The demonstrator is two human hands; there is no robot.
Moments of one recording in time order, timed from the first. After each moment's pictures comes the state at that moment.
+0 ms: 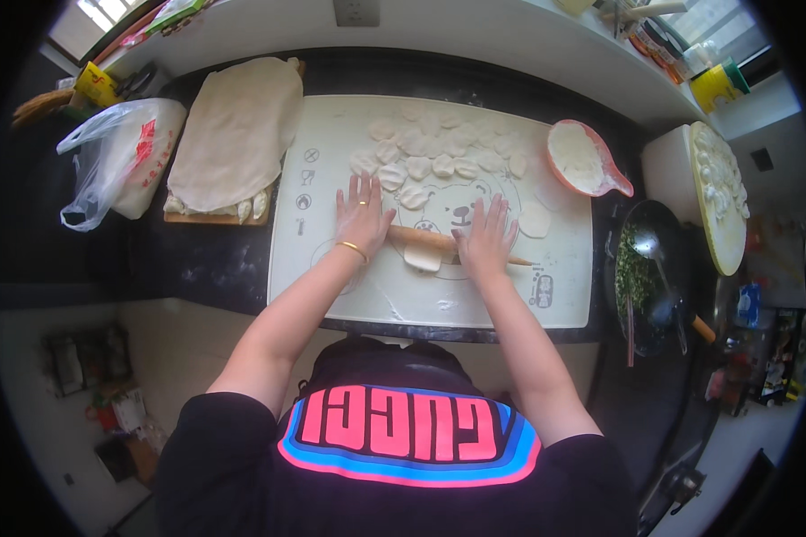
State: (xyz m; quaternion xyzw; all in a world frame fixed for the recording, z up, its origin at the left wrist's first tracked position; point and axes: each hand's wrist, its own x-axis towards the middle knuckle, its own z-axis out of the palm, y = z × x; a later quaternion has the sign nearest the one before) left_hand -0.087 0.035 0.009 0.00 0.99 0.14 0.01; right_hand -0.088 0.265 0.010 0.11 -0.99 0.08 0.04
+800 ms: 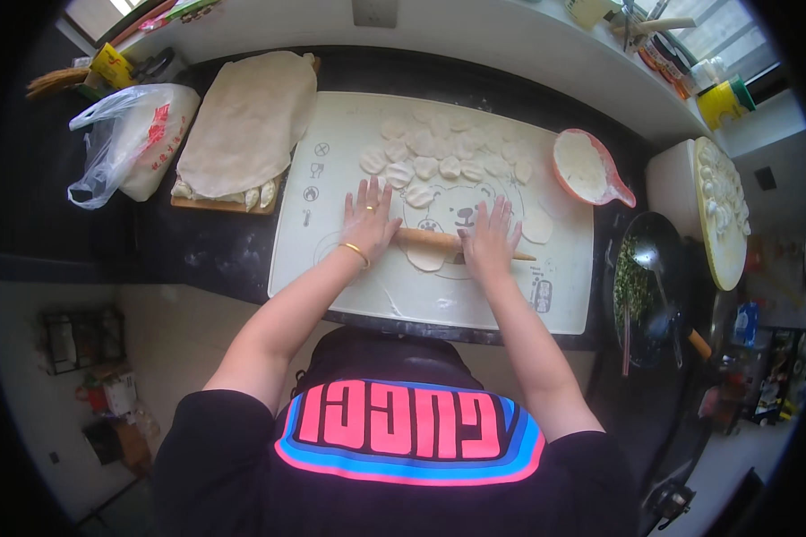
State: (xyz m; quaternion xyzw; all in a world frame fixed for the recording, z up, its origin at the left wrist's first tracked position) left_hand -0.066 0.035 0.009 0.03 0.99 0.16 0.05; right_hand -0.088 0.268 0.025 0.14 -0.99 0.08 0.02
